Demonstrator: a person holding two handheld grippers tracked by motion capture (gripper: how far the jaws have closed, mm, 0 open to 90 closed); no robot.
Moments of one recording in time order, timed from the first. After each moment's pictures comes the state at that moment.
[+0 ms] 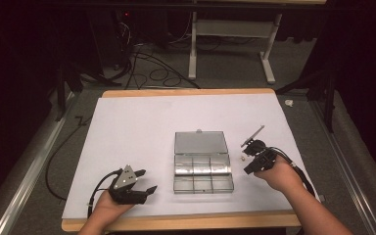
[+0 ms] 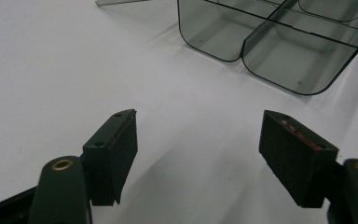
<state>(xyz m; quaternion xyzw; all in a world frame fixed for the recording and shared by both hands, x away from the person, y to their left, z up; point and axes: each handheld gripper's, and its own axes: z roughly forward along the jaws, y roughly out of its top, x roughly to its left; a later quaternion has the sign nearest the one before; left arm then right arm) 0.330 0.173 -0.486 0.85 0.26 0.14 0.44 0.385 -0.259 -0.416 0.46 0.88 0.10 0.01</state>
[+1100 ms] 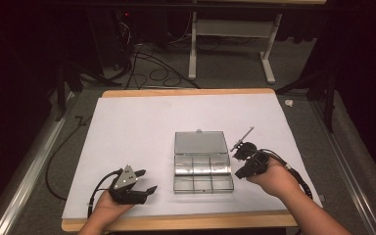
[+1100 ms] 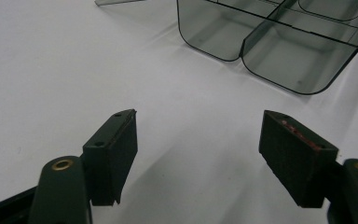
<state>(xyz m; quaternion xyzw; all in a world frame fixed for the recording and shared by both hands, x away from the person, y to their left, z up) 0.330 0.173 -0.486 0.85 0.26 0.14 0.44 0.363 -0.219 -0.385 0.41 0.91 0.10 0.00</state>
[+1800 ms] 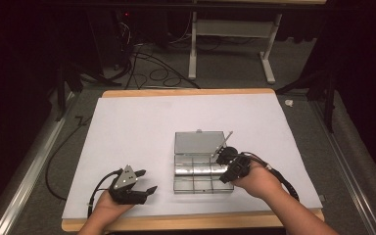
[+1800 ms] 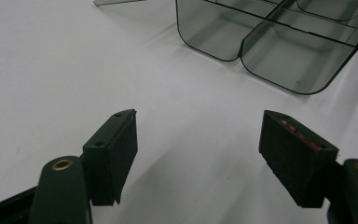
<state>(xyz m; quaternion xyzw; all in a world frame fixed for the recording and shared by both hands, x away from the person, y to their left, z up) 0.330 0.173 -0.486 0.85 0.26 0.14 0.44 0.364 -0.175 -0.397 0.35 0.93 0.10 -0.02</state>
